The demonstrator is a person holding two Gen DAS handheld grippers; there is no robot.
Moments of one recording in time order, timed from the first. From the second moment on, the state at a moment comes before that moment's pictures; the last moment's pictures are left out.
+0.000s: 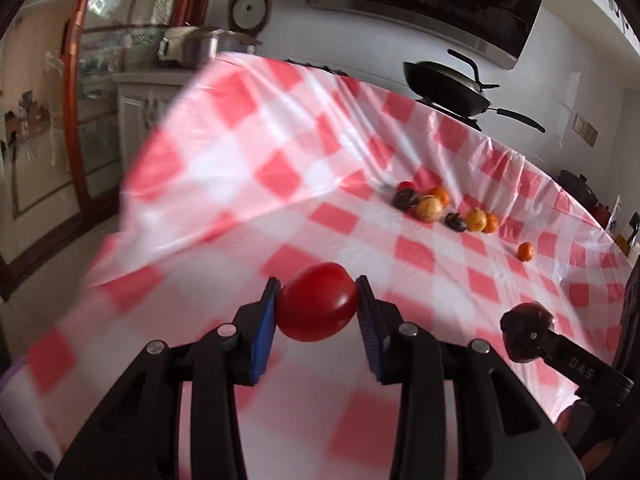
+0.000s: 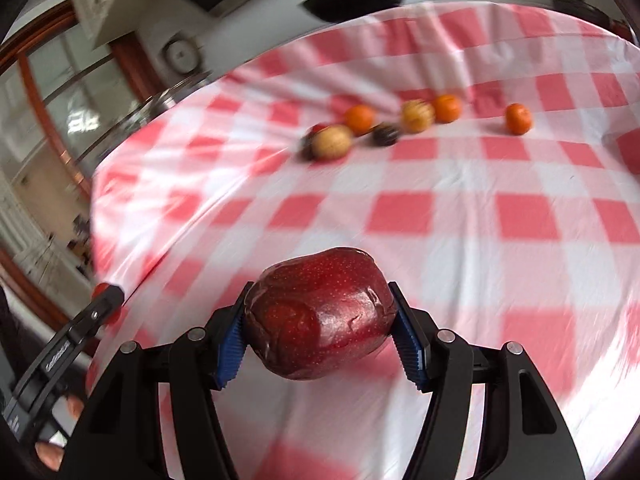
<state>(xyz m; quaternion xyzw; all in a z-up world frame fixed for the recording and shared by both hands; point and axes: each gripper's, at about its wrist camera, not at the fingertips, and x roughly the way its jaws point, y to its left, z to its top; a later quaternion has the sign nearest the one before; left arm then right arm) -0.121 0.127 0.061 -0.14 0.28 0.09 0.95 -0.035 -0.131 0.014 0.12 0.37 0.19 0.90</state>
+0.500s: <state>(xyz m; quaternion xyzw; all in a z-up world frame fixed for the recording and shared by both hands) -0.269 0.241 0.056 -0.14 0.27 0.20 0.93 -0.189 0.026 0.034 -0.07 0.32 0.41 0.85</state>
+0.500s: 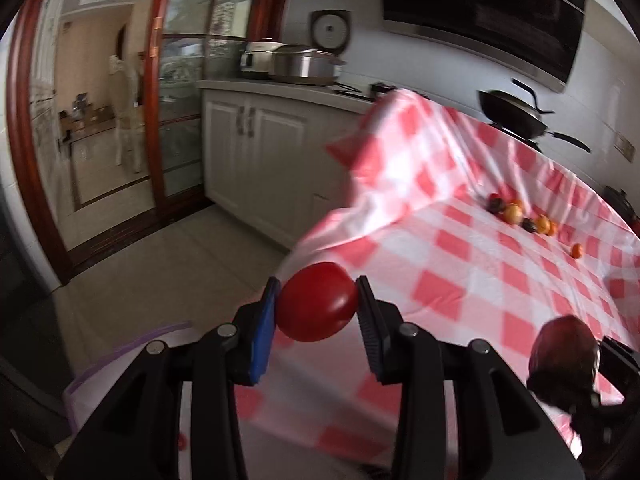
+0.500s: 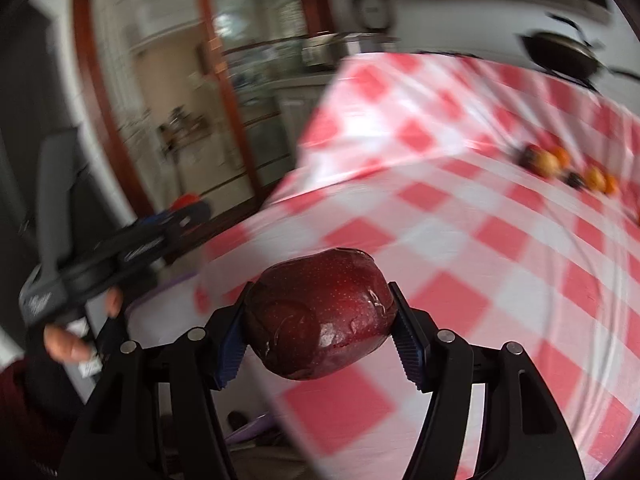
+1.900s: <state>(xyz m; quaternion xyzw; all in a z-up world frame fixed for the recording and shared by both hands) -0.331 0.348 -0.155 -0.22 0.51 0.34 0.76 -0.317 0.216 -0.174 -0.48 0.46 0.43 0.60</state>
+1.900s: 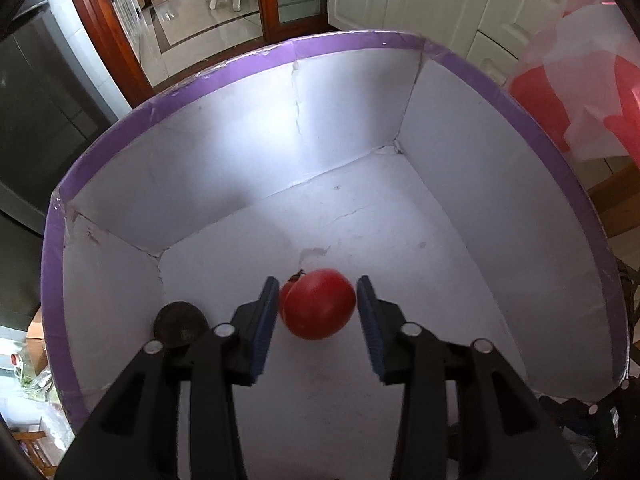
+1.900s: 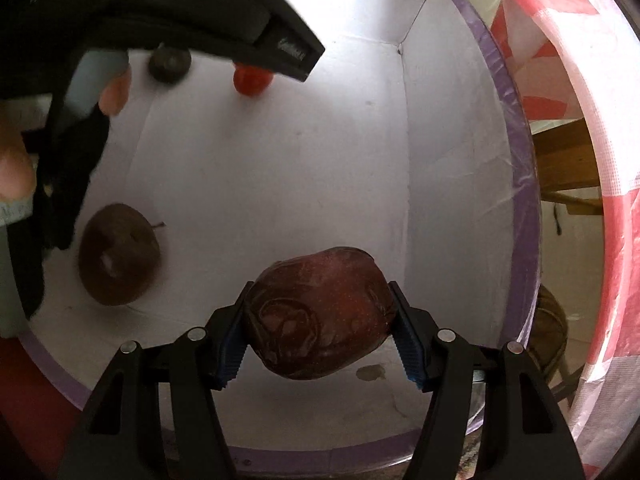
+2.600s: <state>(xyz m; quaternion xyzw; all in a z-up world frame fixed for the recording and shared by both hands) -0.352 0.345 -0.041 -0.13 0.34 0.46 0.81 -0.385 0.218 -0.080 -0.44 0.30 0.54 0.66</state>
